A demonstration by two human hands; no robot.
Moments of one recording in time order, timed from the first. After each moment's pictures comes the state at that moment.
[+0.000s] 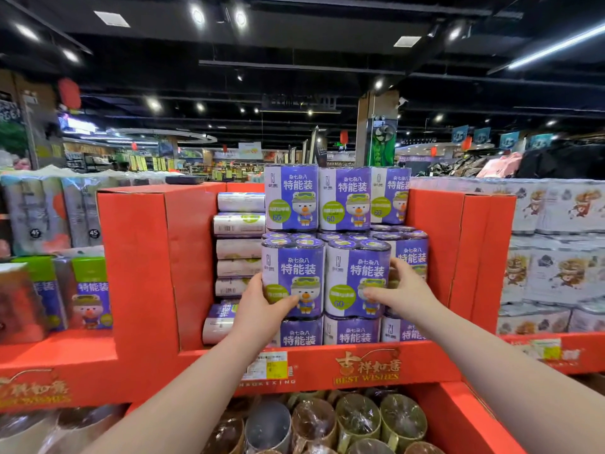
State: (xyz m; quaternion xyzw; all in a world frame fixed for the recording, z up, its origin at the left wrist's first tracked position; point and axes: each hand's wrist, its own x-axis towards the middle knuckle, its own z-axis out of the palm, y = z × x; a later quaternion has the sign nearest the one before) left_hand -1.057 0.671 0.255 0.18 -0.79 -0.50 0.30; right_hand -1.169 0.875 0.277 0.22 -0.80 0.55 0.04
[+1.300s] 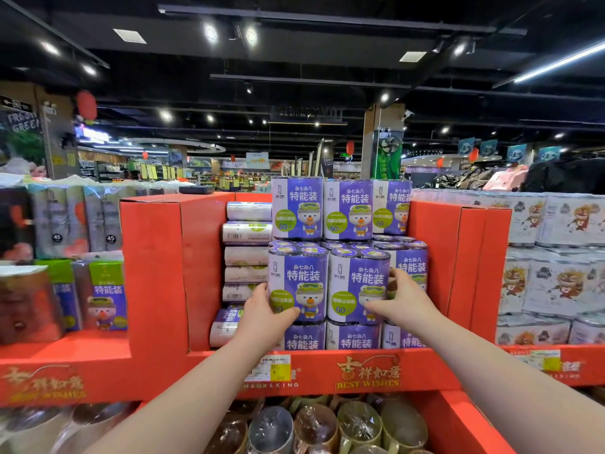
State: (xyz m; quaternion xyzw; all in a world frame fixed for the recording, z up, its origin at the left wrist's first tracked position) left_hand -1.049 0.669 0.254 0.19 -0.82 -0.48 0.26; right_hand -1.153 0.876 0.288 0.20 -0.87 0.44 0.06
